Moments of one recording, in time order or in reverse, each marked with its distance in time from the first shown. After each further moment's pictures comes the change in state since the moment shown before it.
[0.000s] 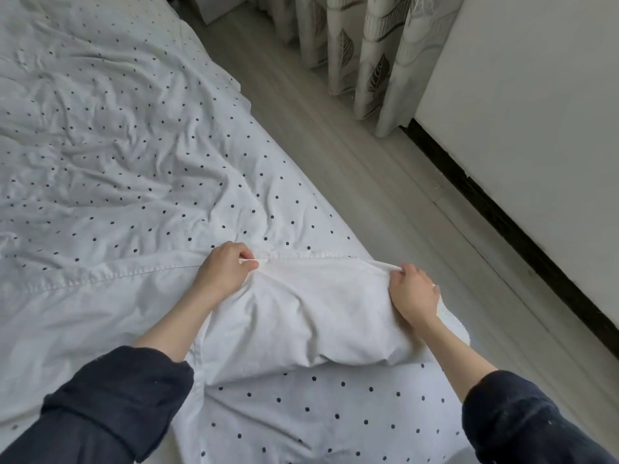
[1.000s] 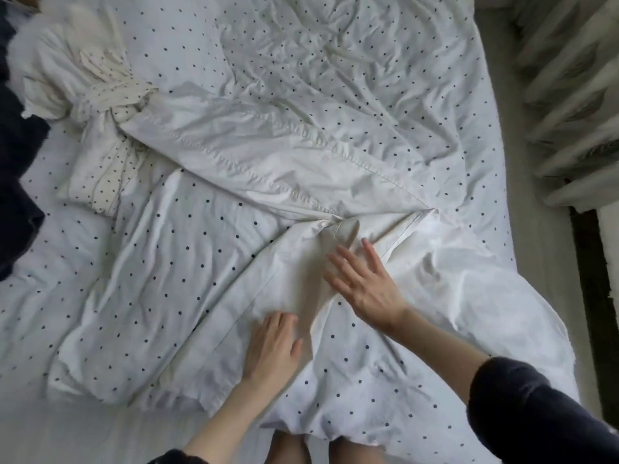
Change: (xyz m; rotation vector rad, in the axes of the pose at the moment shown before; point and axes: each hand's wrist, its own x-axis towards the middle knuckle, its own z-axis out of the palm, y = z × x) left_hand -0.309 -0.146 0.116 -0.038 0.447 -0.208; right_hand -0.206 -0.148 0.112 -0.729 0.149 -1.950
